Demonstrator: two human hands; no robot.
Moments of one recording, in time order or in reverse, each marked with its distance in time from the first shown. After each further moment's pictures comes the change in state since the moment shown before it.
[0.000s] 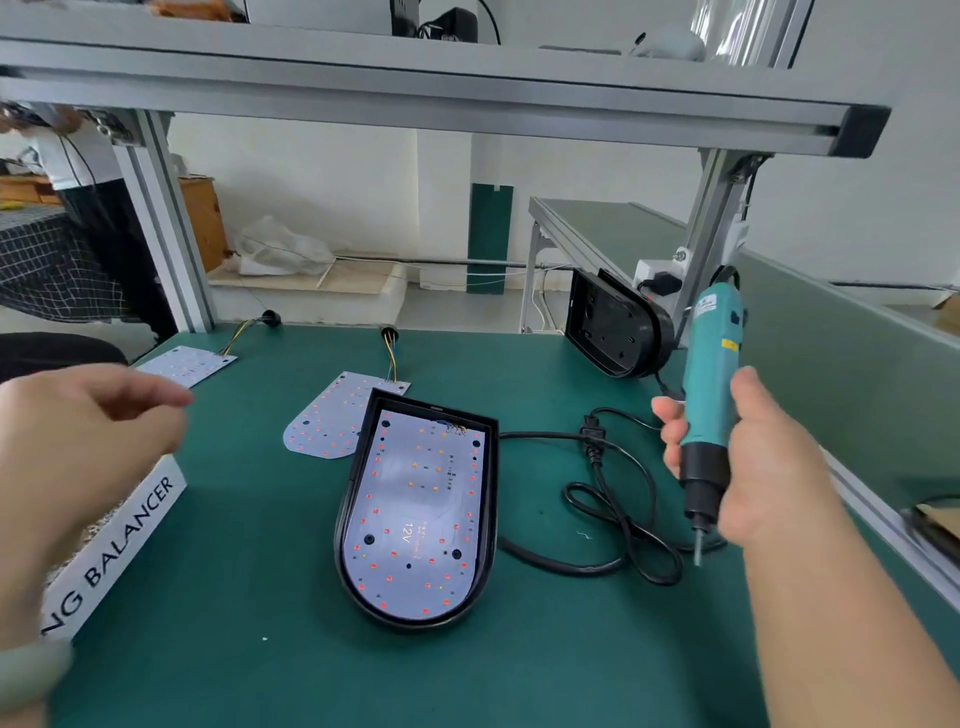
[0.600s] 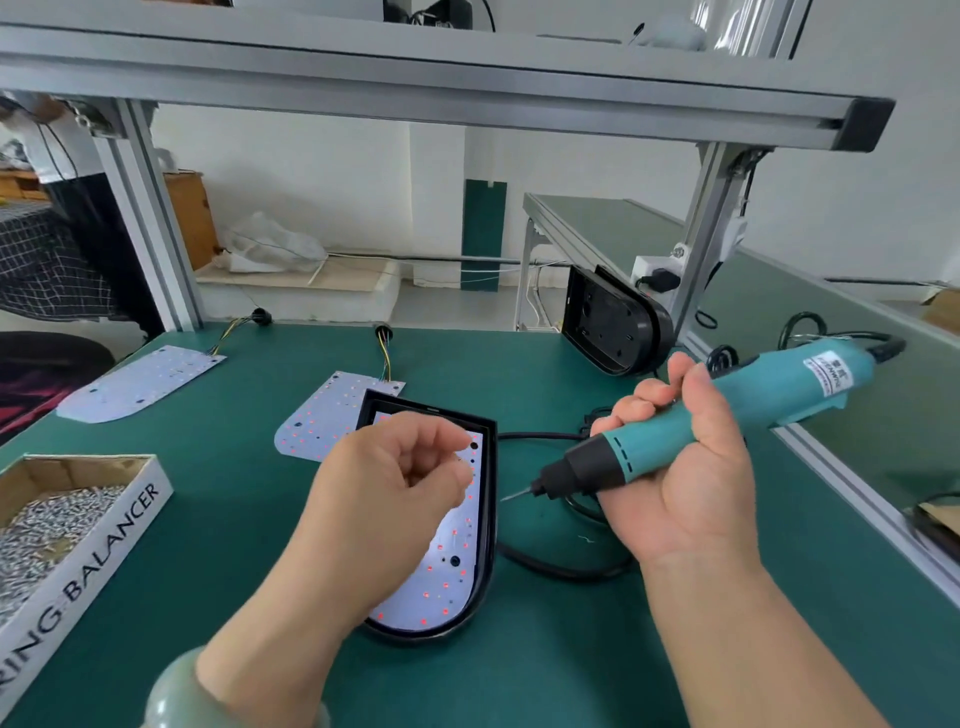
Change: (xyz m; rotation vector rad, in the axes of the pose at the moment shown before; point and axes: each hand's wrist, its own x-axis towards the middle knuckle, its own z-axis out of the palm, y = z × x) left_hand -0.097 0.086 0.107 -0.187 -0.427 0.111; right_hand -0.029 0.039 0.043 0.540 -0.225 -0.148
